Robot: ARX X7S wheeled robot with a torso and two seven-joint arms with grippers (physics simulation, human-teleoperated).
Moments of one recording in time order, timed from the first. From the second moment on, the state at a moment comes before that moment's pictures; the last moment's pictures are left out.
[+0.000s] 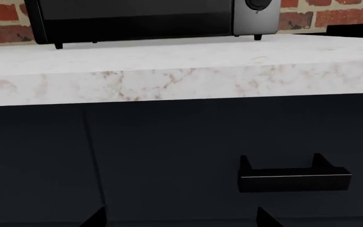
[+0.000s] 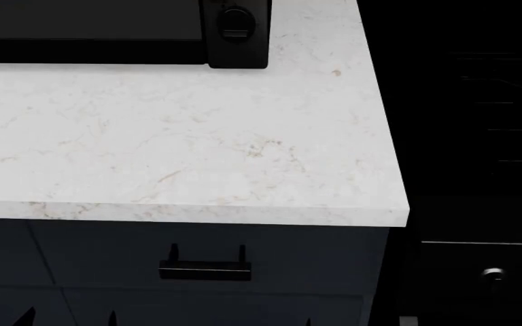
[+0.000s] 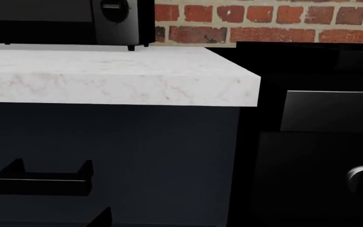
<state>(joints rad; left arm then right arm) -0.02 -0.09 0.11 -0.05 -0.05 0.01 -0.12 0.00 0.08 -0.10 0.06 0.06 -0.07 0.09</state>
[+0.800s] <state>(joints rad) -0.50 -0.10 0.06 0.54 -0.26 -1.15 -0.13 0.30 0.20 -0.02 -0.77 0.17 0.90 0.11</state>
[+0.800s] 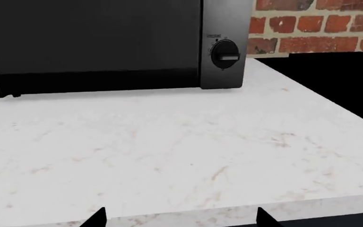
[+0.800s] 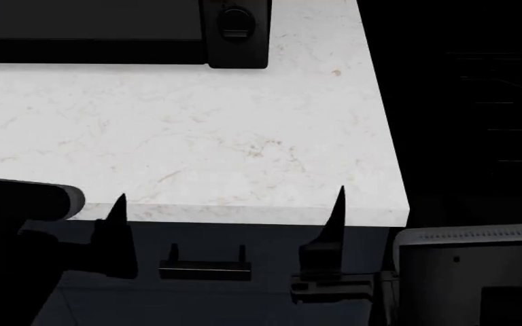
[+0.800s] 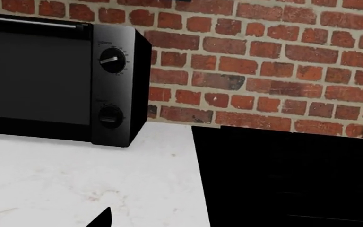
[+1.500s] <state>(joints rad) -0.78 -0.06 0.03 0.69 -0.47 -1.53 -0.20 0.52 0.28 0.10 -1.01 0.39 1.31 0.19</state>
